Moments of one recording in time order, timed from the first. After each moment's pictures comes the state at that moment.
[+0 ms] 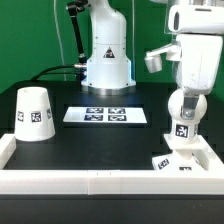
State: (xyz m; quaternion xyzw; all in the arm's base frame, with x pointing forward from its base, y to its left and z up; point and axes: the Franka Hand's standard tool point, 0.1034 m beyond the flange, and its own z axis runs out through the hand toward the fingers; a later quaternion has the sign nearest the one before) arm 0.612 0.099 0.110 0.75 0.65 0.03 0.05
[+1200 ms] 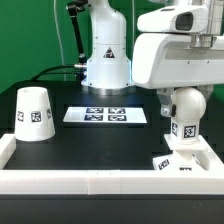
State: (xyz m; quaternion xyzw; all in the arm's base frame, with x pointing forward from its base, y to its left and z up) arm 0.612 0.098 0.109 0.96 0.28 0.05 0.03
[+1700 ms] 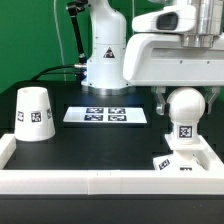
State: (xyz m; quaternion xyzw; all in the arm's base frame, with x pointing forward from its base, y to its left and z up) arm 0.612 0.097 0.110 1.00 0.07 0.05 0.02
